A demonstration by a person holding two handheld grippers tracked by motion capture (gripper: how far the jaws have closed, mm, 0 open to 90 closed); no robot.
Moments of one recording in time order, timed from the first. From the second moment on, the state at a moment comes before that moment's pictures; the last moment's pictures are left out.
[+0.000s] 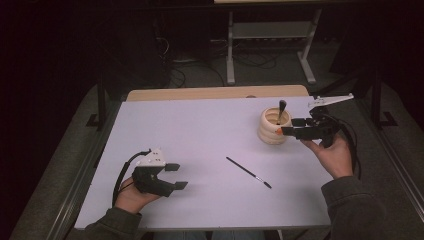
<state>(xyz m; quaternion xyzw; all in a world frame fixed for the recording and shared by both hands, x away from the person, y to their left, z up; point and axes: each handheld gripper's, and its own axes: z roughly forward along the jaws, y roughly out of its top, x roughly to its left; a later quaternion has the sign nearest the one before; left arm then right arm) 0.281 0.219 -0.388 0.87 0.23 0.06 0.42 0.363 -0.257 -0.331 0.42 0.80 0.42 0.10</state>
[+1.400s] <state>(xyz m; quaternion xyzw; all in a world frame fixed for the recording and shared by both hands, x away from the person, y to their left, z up) 0.277 0.217 -0.384 0.88 0.23 0.07 0.42 0.324 -0.199 -0.356 0.36 0.83 0.41 0.08</state>
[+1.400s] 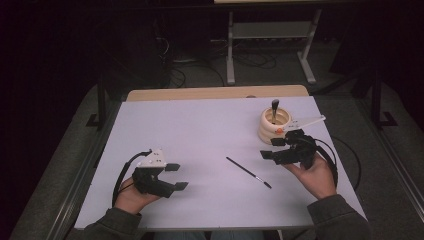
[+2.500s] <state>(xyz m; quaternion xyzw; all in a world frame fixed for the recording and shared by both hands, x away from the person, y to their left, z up) 0.278 0.216 -0.385 0.88 0.23 0.07 0.41 0.326 -0.156 -0.410 0.35 0.88 0.32 0.04</state>
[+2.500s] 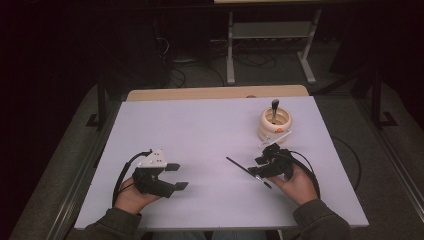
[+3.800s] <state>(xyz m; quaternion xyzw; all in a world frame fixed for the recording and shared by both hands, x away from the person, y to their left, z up) 0.277 0.210 -0.388 0.89 0.22 0.06 0.40 0.327 -0.130 -0.429 0.33 0.91 0.23 0.06</state>
